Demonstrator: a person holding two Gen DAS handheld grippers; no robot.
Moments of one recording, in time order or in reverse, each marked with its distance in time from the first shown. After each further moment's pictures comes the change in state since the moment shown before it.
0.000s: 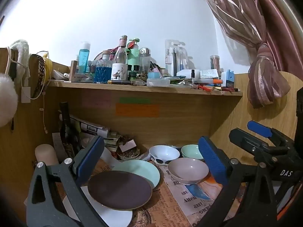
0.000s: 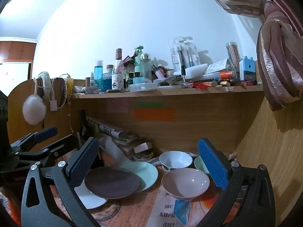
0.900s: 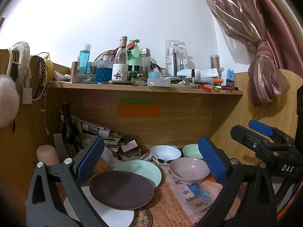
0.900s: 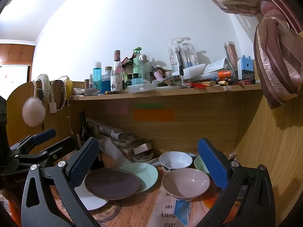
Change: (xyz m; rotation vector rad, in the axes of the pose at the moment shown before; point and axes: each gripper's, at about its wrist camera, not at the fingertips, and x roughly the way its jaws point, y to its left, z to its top) left arm -0.003 0.005 -0.003 0.023 -0.021 0.008; right arm -0.001 -0.003 -0.003 0.009 -0.012 -0.006
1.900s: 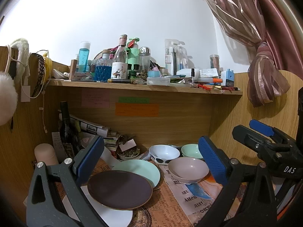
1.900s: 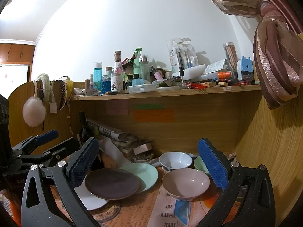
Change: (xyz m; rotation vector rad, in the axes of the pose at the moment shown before) left arm 0.002 -0.004 0.000 -0.007 0.005 -0.001; right arm -0.002 -0.001 0.001 0.000 -0.004 -0.002
